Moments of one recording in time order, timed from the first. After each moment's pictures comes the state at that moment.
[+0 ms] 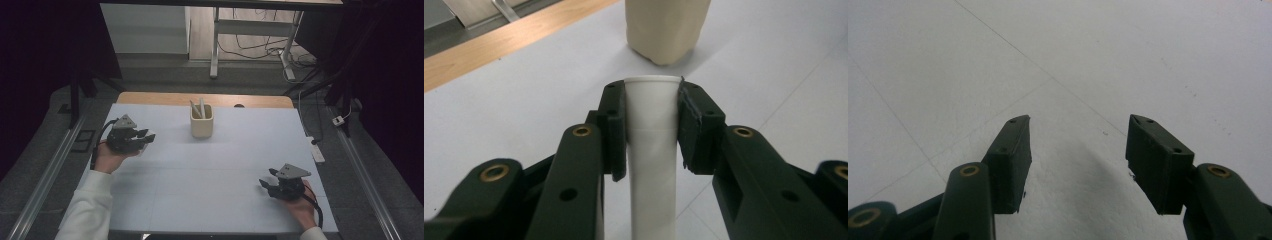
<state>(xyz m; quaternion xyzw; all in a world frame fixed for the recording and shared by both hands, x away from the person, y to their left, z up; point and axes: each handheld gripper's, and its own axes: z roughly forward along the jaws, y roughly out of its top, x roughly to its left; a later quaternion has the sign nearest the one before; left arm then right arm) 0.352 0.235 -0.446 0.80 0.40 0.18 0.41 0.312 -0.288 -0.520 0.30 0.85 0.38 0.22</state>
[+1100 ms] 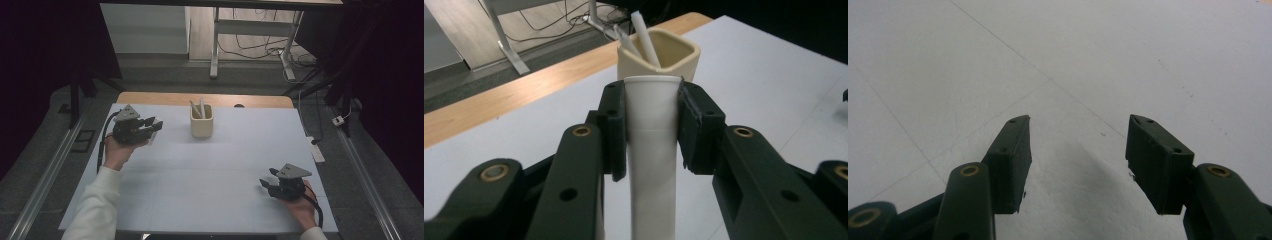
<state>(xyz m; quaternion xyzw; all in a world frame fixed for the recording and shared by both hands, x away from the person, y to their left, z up) 0.363 0.214 -0.423 0.76 0.39 0.20 0.48 0.312 -0.289 -0.519 0.30 0.85 0.38 0.22</state>
